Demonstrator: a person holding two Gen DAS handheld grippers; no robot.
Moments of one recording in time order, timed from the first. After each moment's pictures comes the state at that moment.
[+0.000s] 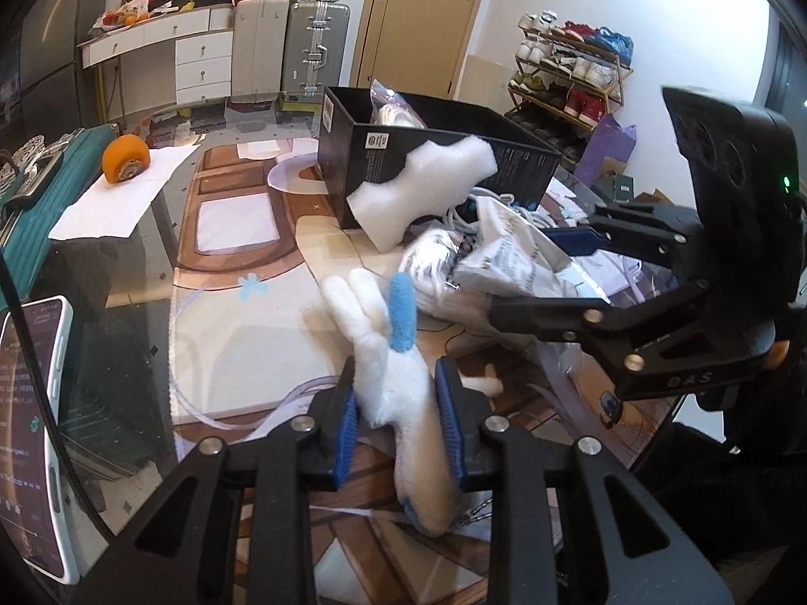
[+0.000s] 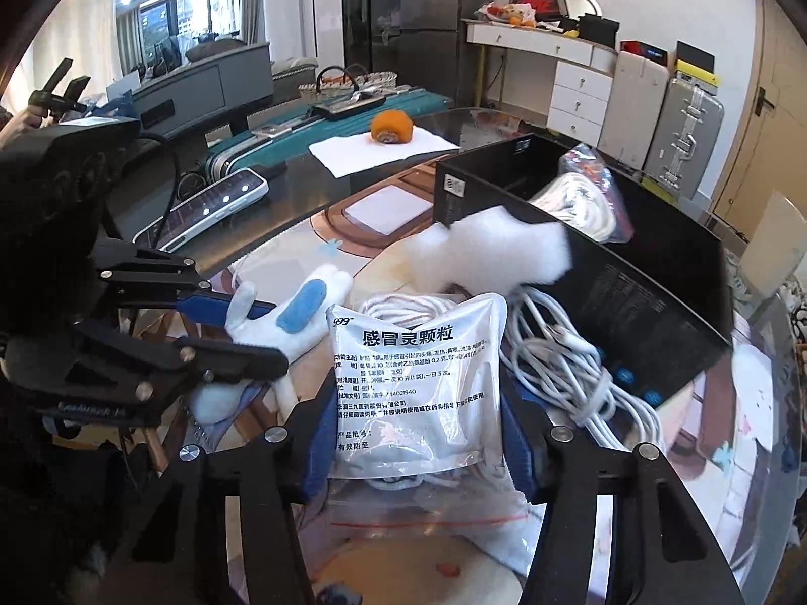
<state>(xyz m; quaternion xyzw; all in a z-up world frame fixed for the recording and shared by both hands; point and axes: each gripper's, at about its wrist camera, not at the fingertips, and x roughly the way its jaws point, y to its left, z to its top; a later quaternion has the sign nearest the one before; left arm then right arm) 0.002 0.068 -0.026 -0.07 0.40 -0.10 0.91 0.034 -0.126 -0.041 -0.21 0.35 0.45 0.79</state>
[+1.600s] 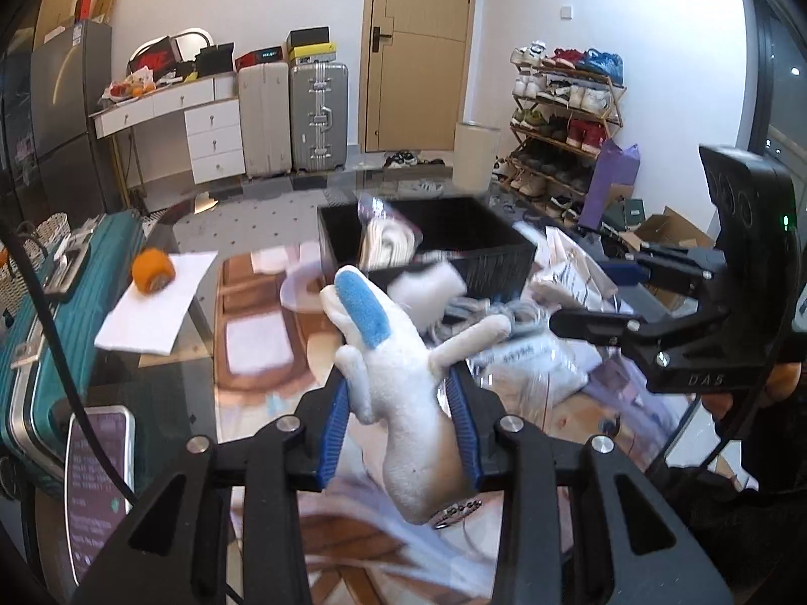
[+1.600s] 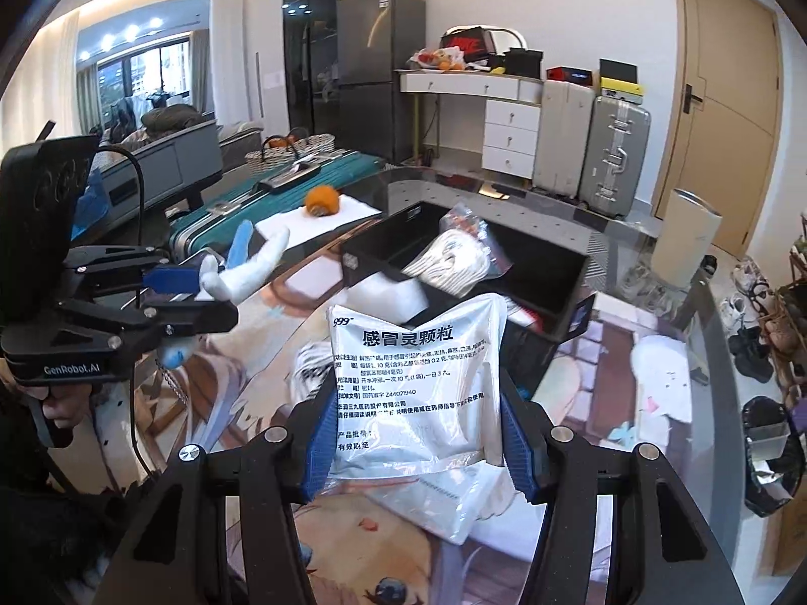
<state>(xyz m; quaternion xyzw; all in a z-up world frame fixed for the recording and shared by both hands) 0.004 0.049 0.037 -0.02 0.33 -0.07 0.94 0.041 -0.193 0.015 -0.15 0.31 0.39 0.86</state>
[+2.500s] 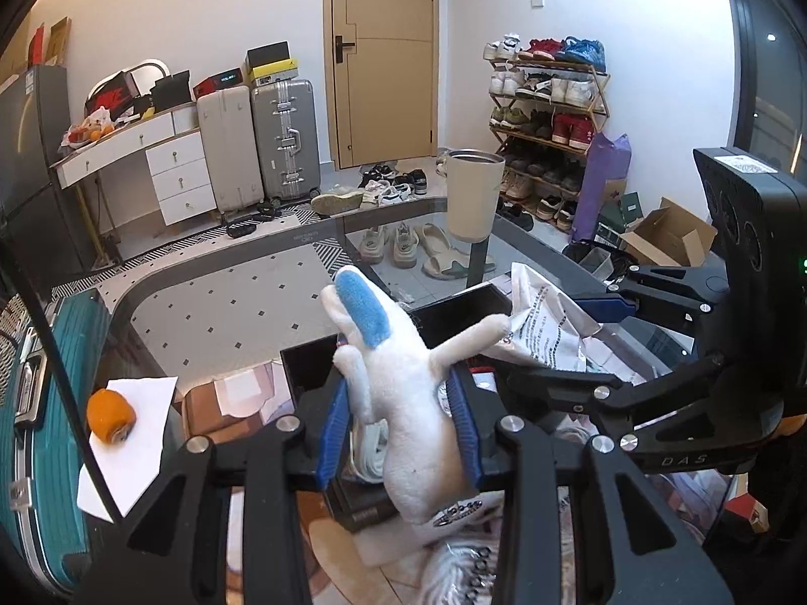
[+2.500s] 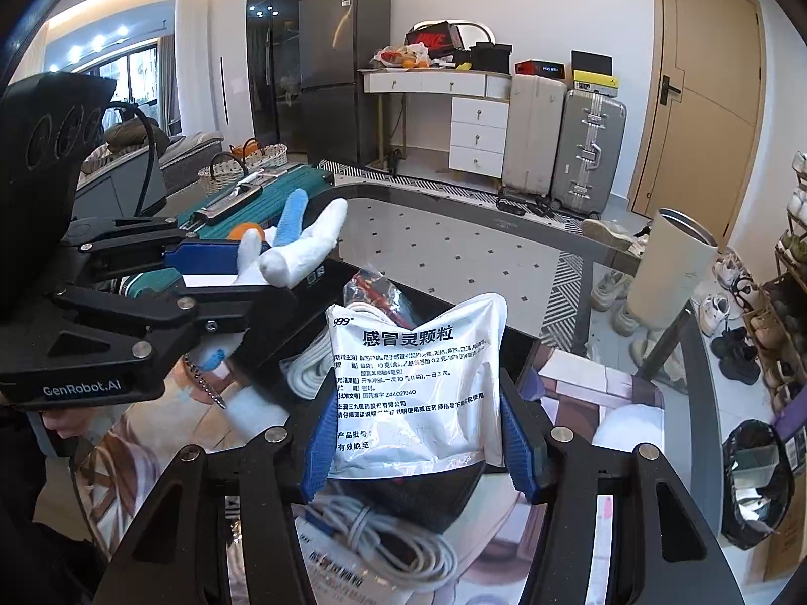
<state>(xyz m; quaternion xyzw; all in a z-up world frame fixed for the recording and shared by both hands) 0.142 0.034 0.071 0.03 0.32 -0.10 0.94 0.151 -0.163 0.028 -0.14 0.32 0.36 0.87</state>
